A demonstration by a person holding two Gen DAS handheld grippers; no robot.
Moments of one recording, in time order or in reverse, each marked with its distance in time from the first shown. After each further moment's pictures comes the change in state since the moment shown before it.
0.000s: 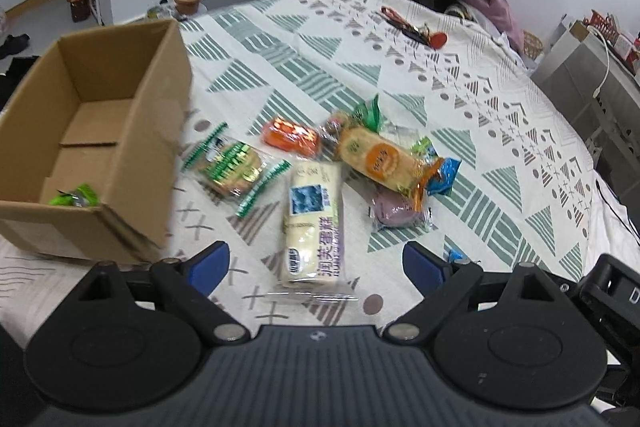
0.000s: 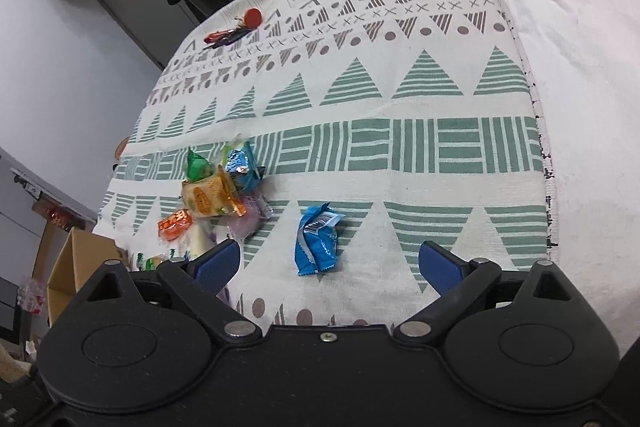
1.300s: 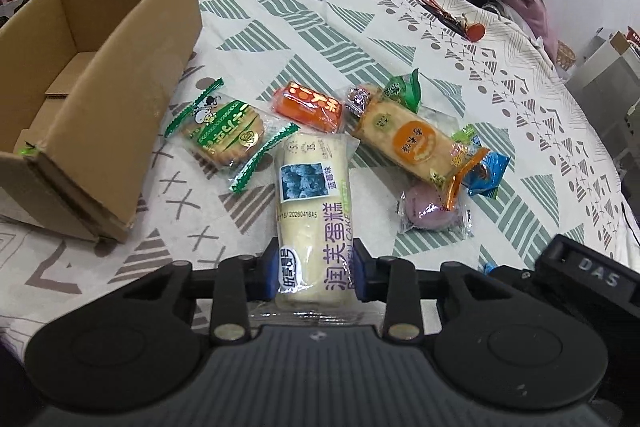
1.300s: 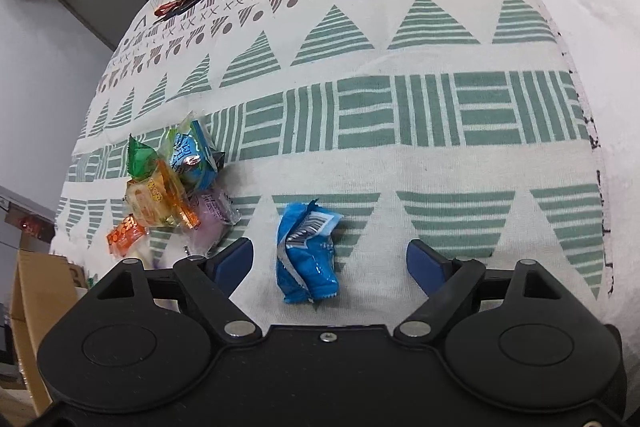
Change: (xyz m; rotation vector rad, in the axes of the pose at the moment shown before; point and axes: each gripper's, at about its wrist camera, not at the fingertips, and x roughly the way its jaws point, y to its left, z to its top) left arm 0.045 0.009 -0.009 -0.110 0.017 0.036; right arm 0.073 0.006 0.004 0.069 0.082 -0.087
